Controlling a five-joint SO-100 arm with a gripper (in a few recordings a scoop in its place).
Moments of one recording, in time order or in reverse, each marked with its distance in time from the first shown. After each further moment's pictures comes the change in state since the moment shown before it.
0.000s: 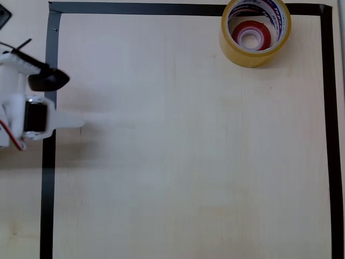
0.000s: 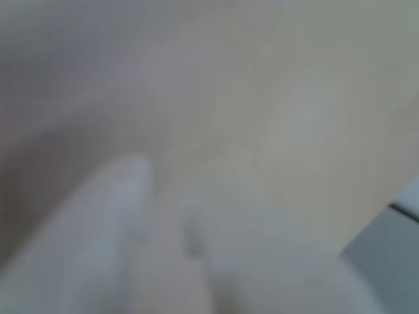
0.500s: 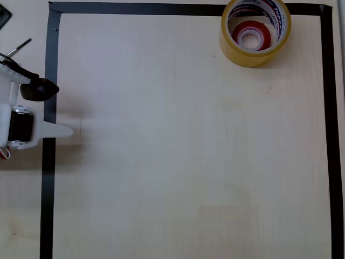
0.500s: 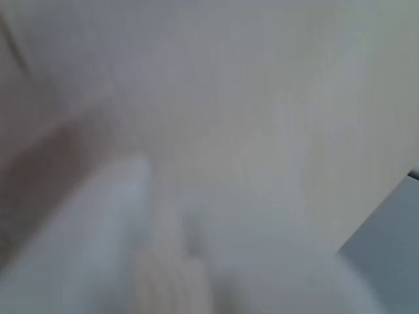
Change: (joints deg) arm 3.0 22.0 8.2 11.5 -0.2
